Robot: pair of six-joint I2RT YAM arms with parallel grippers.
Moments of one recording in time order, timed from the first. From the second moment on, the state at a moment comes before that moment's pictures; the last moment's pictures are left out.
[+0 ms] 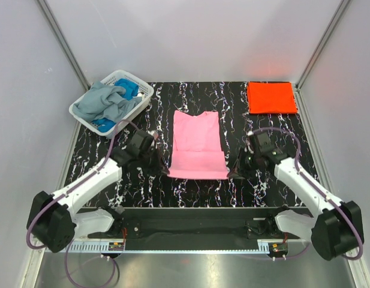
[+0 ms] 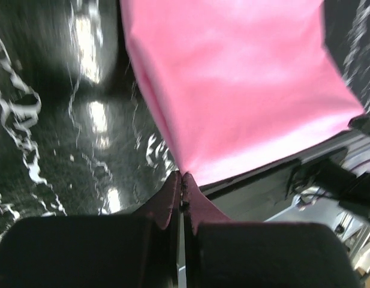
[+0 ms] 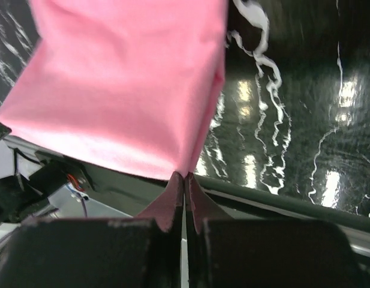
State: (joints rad) left arm -0.59 1.14 0.76 -0.58 0.23 -0.79; right arm 0.37 1.10 0.71 -0.69 -0.35 0.72
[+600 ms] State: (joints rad) left arm -0.31 1.77 1.62 -0.65 0.30 -0.62; right arm 0.22 1.78 1.65 -0.82 -0.32 0.52
